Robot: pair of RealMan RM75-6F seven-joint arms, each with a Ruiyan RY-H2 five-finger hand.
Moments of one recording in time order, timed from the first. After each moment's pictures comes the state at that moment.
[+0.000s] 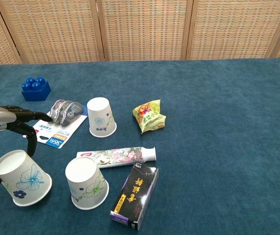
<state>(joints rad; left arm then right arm) -0.62 -1.14 0.11 -2.05 1.10 1.00 0.65 0.06 -1.20 0.06 -1.57 -1.67 1.65 0.02</state>
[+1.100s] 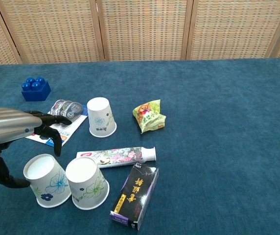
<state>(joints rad) -0.65 -1.28 0.08 -2.05 0.99 1.06 0.75 0.06 -1.20 0.06 -1.58 -1.67 1.66 0.01</state>
